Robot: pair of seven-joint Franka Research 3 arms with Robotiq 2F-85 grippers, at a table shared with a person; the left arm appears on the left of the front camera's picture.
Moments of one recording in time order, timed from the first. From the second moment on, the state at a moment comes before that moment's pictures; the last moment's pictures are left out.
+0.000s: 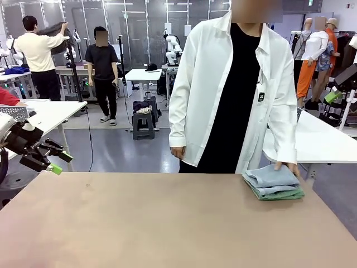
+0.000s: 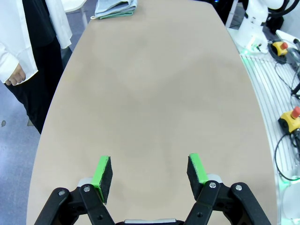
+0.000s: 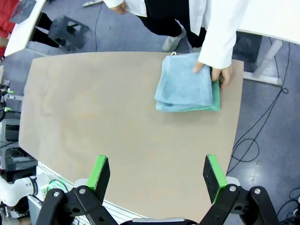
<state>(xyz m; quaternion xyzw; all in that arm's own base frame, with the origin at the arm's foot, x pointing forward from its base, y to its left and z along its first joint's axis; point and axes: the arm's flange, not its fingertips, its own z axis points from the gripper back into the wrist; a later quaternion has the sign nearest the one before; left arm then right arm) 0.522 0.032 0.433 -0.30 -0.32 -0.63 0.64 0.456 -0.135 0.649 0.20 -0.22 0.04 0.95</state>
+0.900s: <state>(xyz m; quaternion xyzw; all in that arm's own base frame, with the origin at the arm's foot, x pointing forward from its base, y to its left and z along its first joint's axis) 0.522 0.032 0.433 -0.30 -0.32 -0.63 0.64 0.456 -0.135 0.649 0.20 -0.22 0.04 0.95</state>
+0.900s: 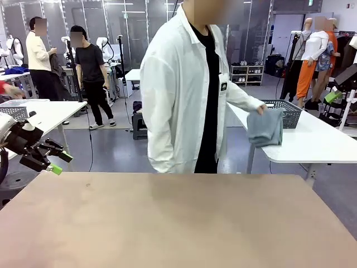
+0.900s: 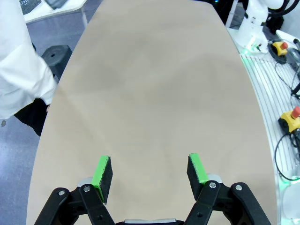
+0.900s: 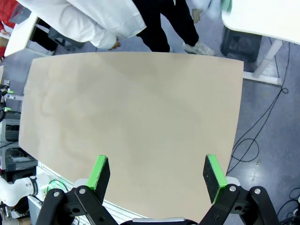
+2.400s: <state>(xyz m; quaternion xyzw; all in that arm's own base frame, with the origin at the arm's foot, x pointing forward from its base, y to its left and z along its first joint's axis) 0.522 0.032 0.433 -0.30 -0.32 -0.63 0.64 0.456 -0.135 0.649 0.20 -0.22 0.04 0.95</state>
